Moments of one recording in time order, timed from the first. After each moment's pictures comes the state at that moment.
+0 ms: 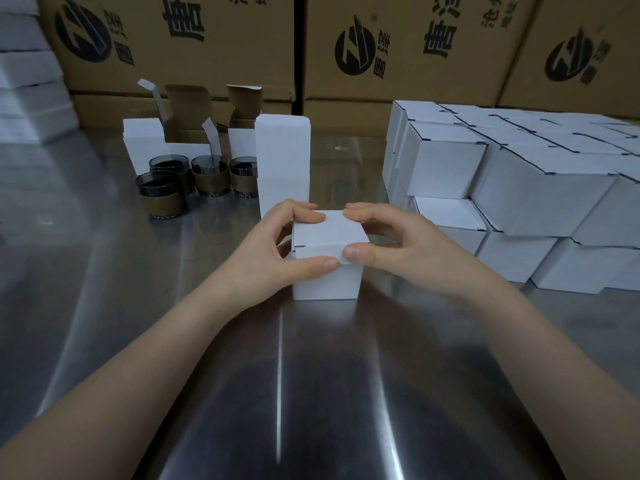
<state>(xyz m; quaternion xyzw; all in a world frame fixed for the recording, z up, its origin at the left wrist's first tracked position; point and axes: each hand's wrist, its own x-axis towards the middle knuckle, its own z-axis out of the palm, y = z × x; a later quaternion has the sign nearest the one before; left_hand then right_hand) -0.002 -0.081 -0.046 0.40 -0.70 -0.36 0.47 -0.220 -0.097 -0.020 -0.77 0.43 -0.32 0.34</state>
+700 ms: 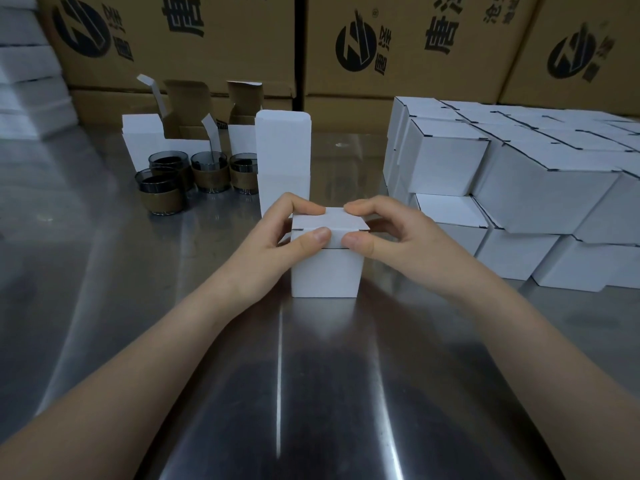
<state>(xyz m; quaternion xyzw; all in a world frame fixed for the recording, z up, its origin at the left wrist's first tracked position) -0.005 -0.080 -0.047 0.37 -0.67 -0.41 0.49 -0.214 -0.095 -0.021 -0.76 0.44 -0.34 0.32</state>
